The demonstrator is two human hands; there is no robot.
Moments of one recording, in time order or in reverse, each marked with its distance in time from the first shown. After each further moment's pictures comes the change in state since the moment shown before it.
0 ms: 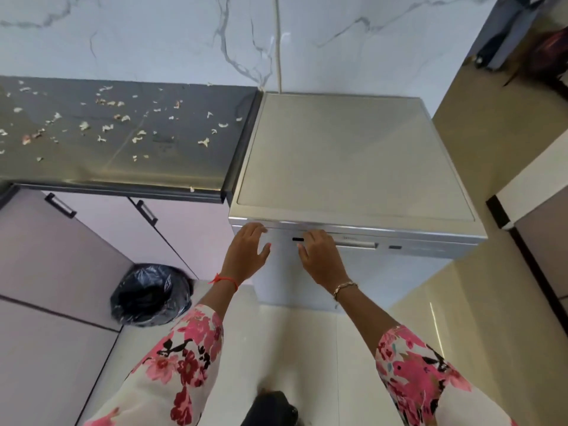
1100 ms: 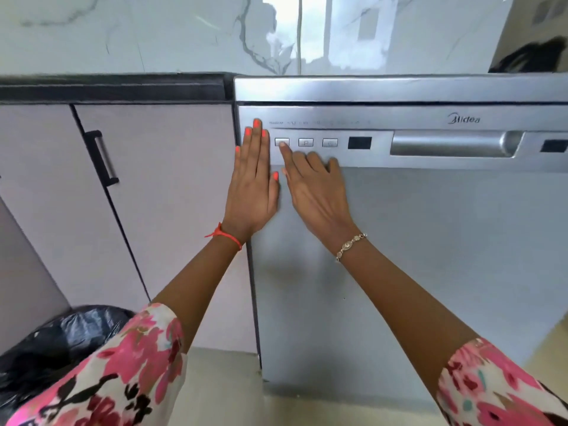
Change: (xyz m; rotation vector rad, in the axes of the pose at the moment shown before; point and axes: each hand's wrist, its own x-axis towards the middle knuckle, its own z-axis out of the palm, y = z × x) left_hand 0.034 -0.157 0.185 0.125 0.811 0.418; right_hand 0.066 -0.006 0.241 -0.543 0.944 -0.275
